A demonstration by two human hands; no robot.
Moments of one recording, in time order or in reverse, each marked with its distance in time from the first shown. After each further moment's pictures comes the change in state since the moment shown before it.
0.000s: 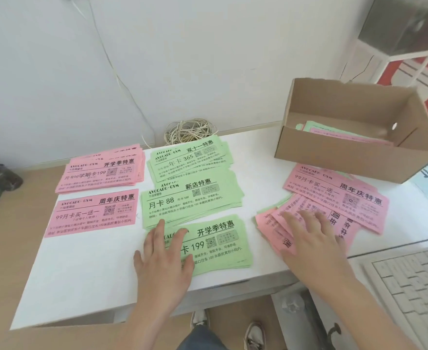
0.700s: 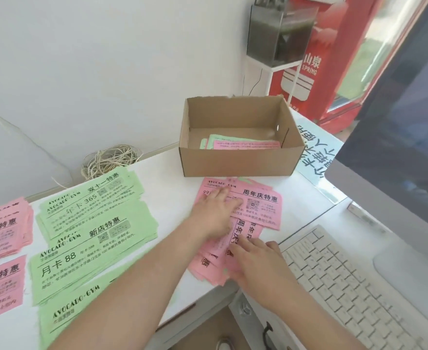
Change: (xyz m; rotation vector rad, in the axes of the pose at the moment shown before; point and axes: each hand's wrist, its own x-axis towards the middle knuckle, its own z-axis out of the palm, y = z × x) left_hand 0.126 0.263 0.026 0.156 -0.386 0.874; right_hand -0.016 0.062 0.002 0.054 -0.009 -0.077
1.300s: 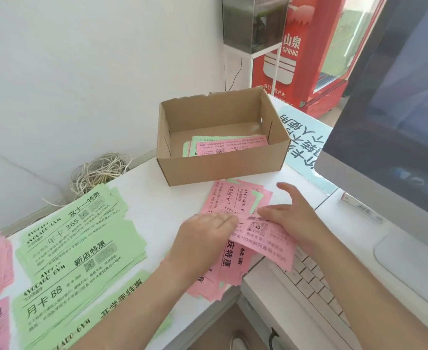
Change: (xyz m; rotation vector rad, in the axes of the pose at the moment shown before) left_hand -0.041 0.014 -0.005 0.110 0.592 0.373; right_hand 0.031 0.082 -0.062 1.318 0.134 0.615
